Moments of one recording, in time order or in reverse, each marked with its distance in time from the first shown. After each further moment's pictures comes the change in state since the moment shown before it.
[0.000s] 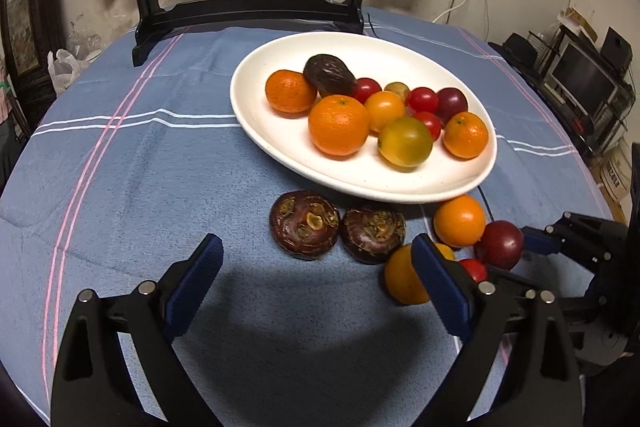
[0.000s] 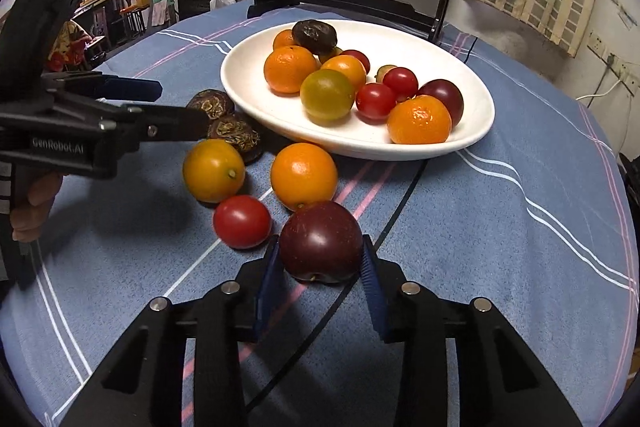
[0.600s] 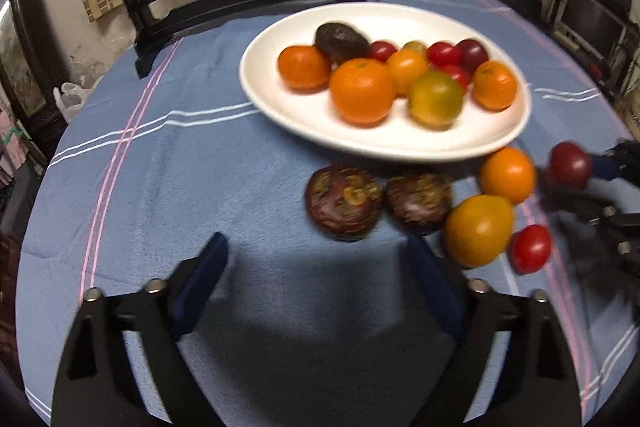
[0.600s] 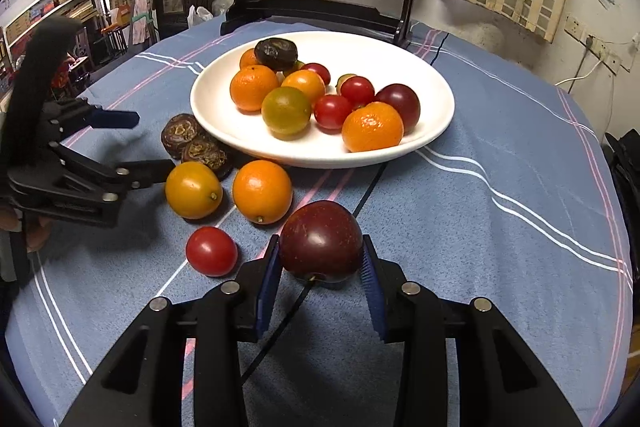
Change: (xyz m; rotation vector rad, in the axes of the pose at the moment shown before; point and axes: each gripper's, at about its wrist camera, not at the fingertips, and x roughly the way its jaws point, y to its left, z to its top) left arm 0.020 0.008 -0.005 0.148 0.067 0.130; right arm -0.011 -0.017 0.005 0.070 -0.029 -0.032
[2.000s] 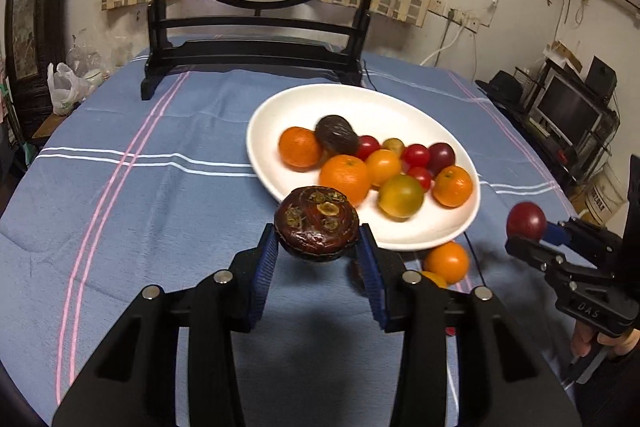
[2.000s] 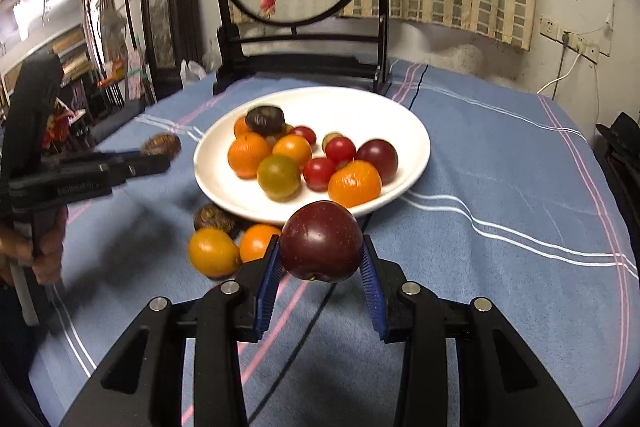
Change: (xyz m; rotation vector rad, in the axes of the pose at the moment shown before) left arm -0.046 0.016 0.016 -0.177 -0.202 -0.175; right arm -0.024 -0.014 0.011 0.130 -0.179 0.021
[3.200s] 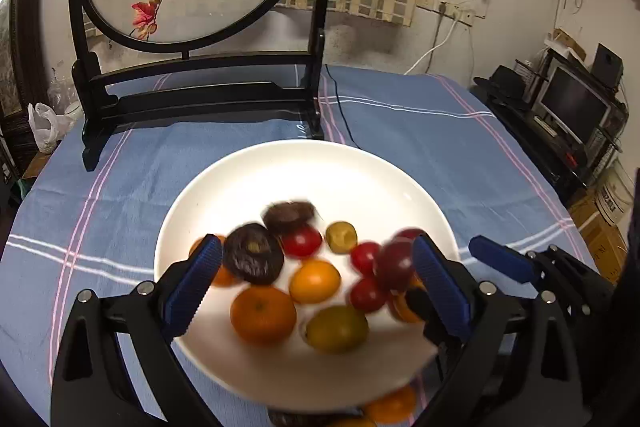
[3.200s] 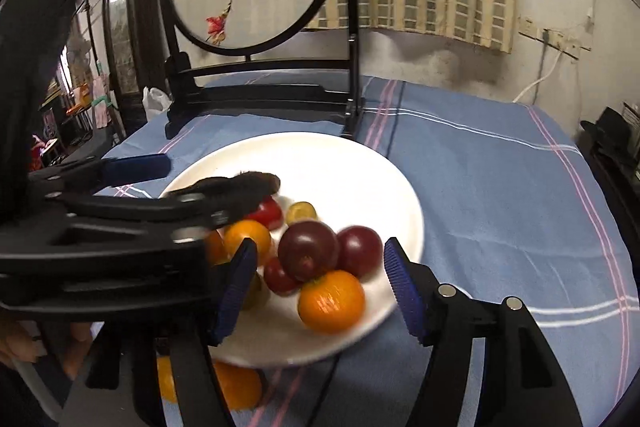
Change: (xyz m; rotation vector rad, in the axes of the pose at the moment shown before) left arm 0.064 -0.065 0.090 0.062 -0.008 0.016; right arm 0.053 -0.016 0.060 0.088 -0.016 -0.097
